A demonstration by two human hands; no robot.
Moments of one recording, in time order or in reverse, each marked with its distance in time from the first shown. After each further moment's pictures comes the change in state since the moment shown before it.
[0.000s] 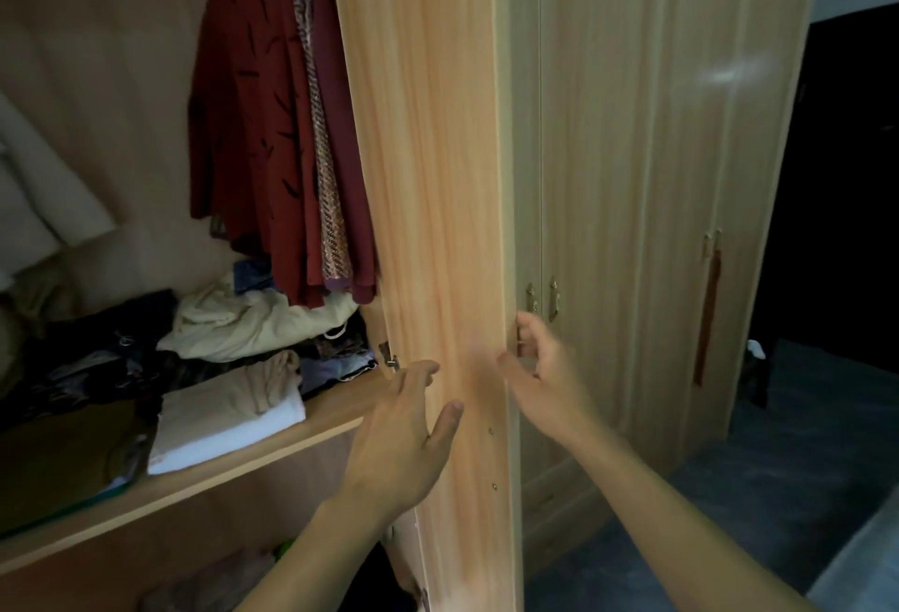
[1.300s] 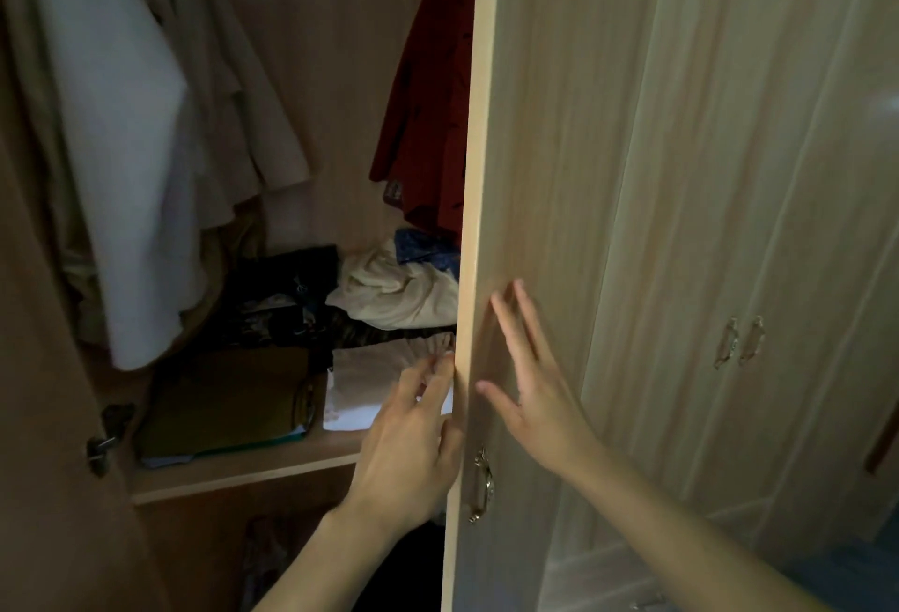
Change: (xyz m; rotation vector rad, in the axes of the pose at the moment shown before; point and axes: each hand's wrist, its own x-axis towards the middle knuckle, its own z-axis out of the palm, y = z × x) left_hand -0.033 -0.236 -0.154 0.152 0.159 -0.020; right_hand 0.033 -0.095 0.292 -0.271 -0.219 -0.554
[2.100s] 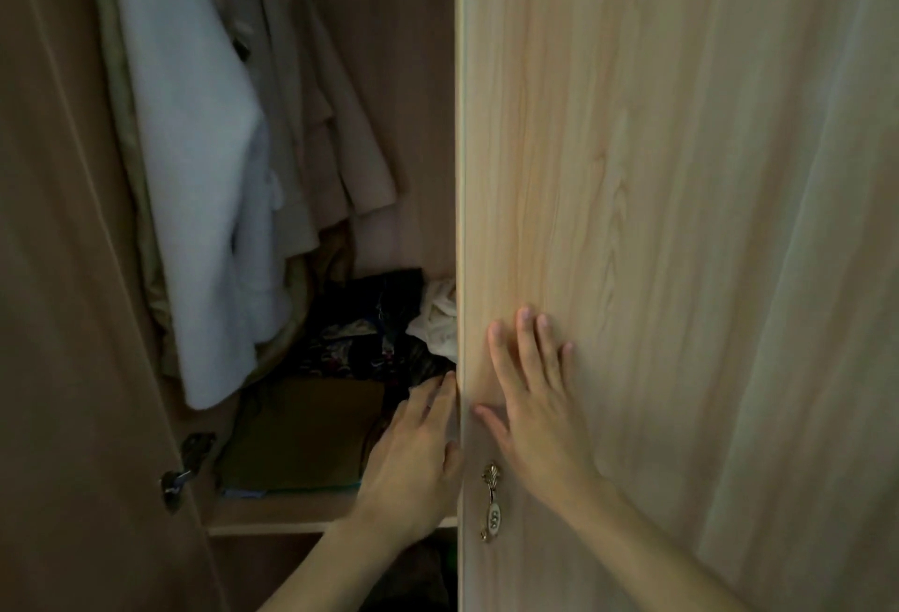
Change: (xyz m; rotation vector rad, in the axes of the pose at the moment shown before) left_hand 0.069 -0.104 0.006 0.218 -0.010 -0.198; right_hand 0.099 0.054 0.128 -0.358 0.086 -0.146
